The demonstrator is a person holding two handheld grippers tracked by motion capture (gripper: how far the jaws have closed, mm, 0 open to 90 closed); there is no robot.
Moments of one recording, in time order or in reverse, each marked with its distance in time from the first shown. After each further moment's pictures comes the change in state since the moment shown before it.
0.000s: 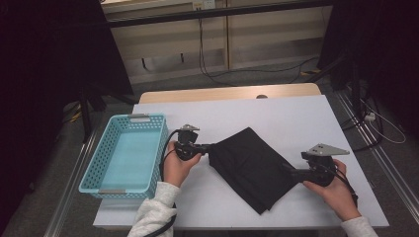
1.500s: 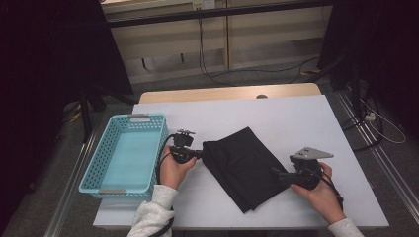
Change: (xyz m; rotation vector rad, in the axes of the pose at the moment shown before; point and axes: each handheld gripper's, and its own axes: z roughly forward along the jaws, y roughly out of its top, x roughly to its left) left arm 0.009 -0.014 -0.002 0.093 0.054 -0.081; right arm 0.030 -0.001 0.018 0.019 0.018 -0.010
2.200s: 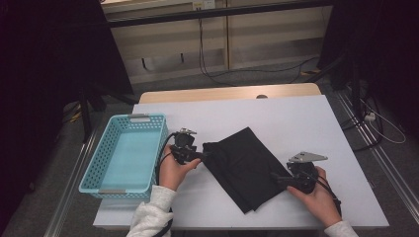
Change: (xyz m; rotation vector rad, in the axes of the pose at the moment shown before) left arm -0.007 0.003 -0.003 -0.032 0.061 0.068; right arm 0.006 -0.008 0.003 0.091 -0.021 0.049
